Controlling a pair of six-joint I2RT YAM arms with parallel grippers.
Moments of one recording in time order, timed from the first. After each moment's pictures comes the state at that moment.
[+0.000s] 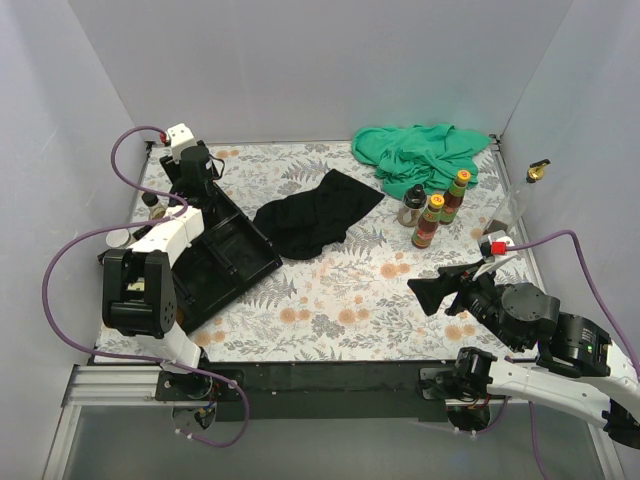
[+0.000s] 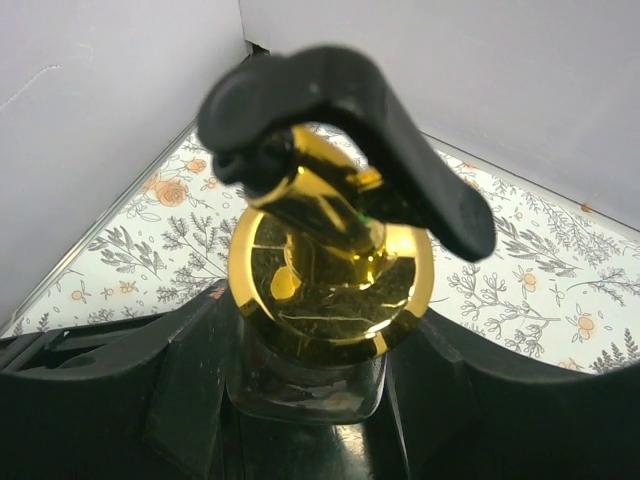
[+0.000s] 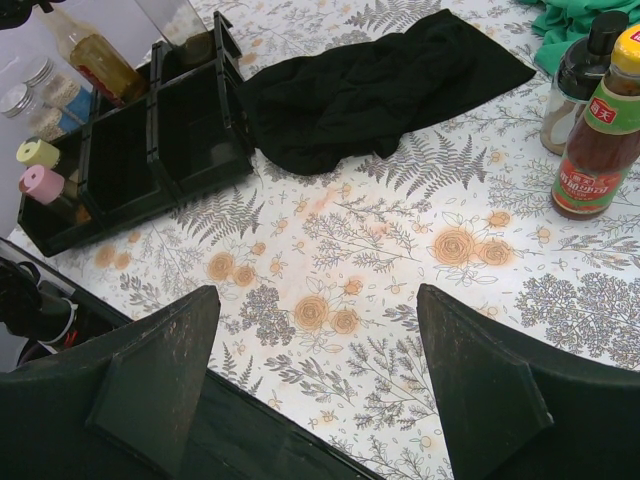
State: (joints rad) left arm -0.10 1.63 1.12 0.26 -0.60 -0.21; right arm 1.20 0.36 0.87 -0.77 0.56 0.50
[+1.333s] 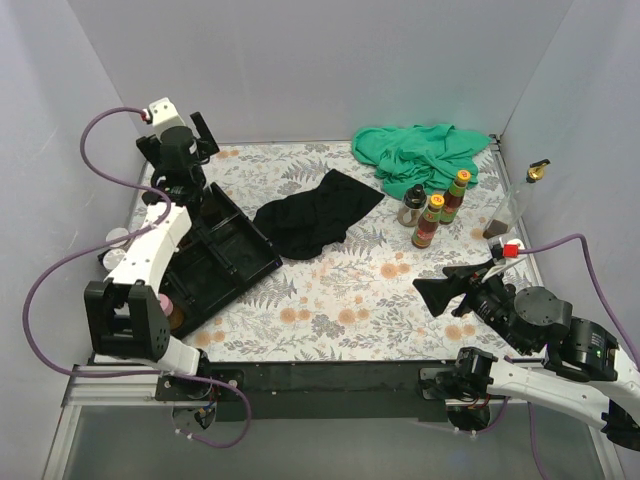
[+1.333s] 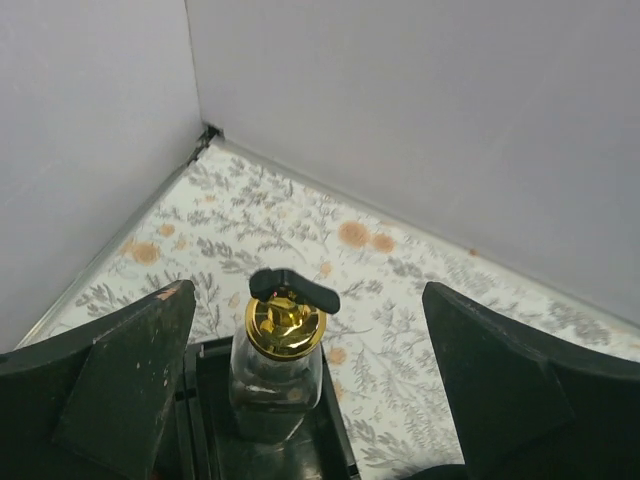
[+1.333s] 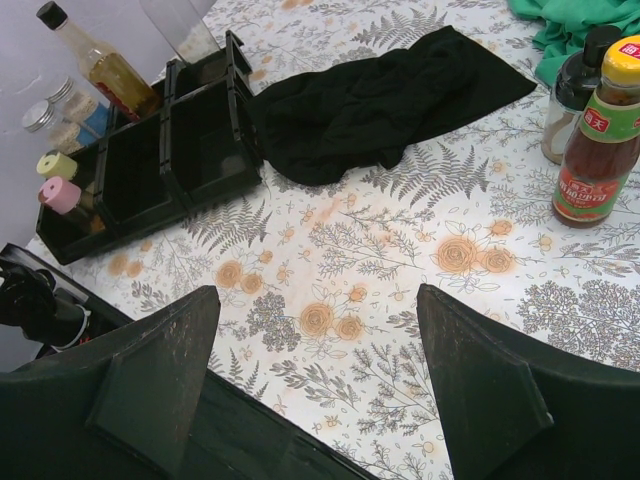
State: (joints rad) left arm -0.10 1.49 1.26 0.08 -0.51 -0.23; right arm 1.20 0.31 0.87 -0.77 0.56 0.49
